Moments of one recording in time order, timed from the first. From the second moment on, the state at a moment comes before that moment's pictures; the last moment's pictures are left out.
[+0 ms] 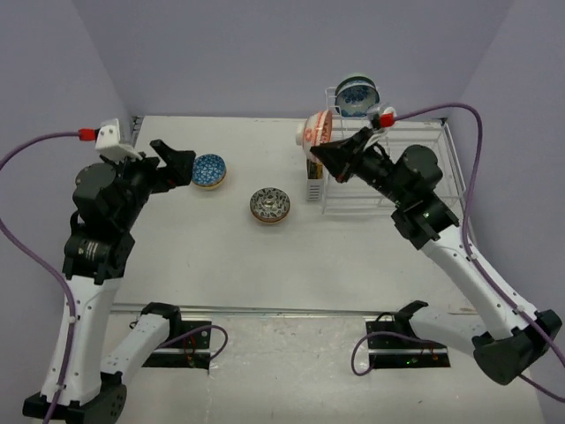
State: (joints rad) left arm -0.15 0.75 1.16 -0.53 -0.04 -0.41; right arm 0.44 1.08 1.11 0.19 -0.36 0.46
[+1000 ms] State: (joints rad) left arm -0.44 1.21 1.11 -0.50 0.19 -0.50; right arm 1.08 1.45 1.19 -0.28 0.12 -0.37
